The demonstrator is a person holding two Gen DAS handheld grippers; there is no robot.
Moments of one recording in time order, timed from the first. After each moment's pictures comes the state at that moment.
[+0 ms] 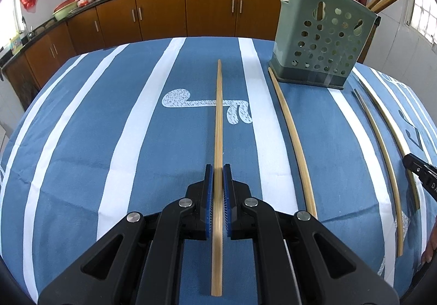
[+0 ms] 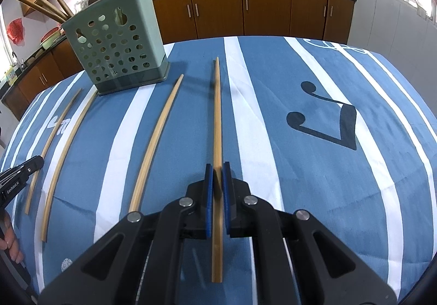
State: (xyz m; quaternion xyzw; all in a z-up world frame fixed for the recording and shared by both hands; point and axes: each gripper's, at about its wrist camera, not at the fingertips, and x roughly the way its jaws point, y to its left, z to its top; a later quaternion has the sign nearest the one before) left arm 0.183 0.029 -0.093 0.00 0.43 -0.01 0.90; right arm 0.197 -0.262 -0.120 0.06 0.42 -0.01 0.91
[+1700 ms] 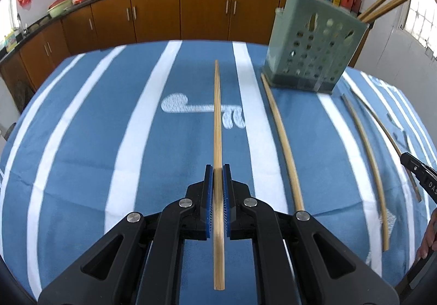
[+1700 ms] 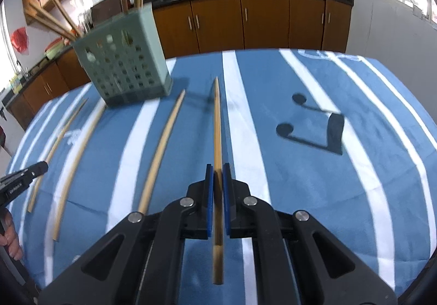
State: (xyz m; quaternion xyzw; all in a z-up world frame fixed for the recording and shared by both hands) left arm 0.179 0.035 -0.084 -0.01 0.44 -0.03 0.90; right arm 0.183 -0.272 -0.106 0.07 0.40 0.00 0.91
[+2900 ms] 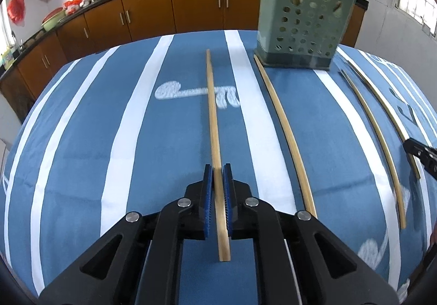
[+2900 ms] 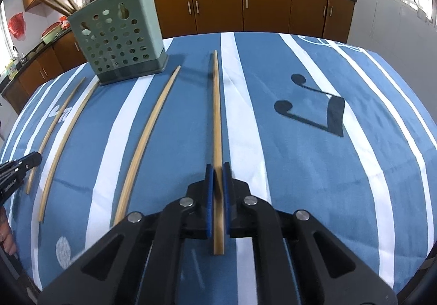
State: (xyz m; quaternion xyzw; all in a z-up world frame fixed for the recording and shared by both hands) left arm 0.174 0.022 -0.093 0.04 0.44 -0.03 0.90; right arm 0.181 -0.273 -0.120 0.05 0.43 -0.01 0.90
